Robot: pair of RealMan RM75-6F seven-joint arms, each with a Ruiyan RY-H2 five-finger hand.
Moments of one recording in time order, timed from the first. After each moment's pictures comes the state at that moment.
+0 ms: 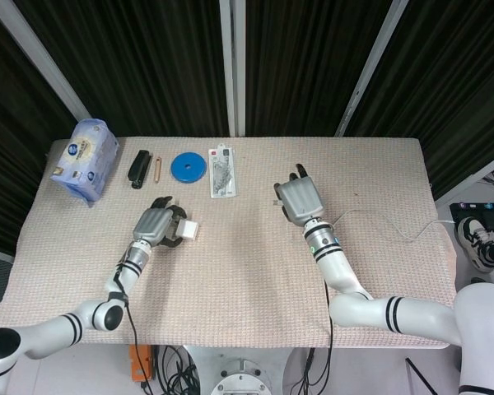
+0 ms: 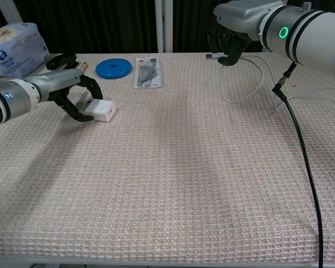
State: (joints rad) left arm -0.76 -1.70 -0.22 -1.12 1.07 0.79 0.11; right arm 1.01 -1.55 0.25 -1.50 -0.70 1.05 -0.78
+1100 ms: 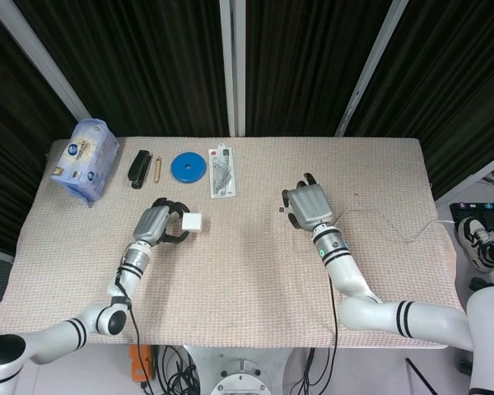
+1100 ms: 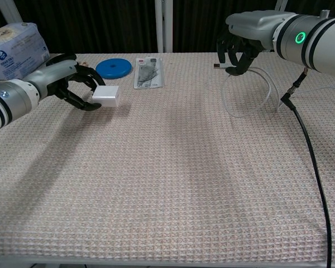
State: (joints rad) left arm -0.71 -1.75 -0.26 -1.09 1.16 0.88 -0.21; right arm 0.97 -1.51 0.24 -1.56 -0.66 1.01 -0.68
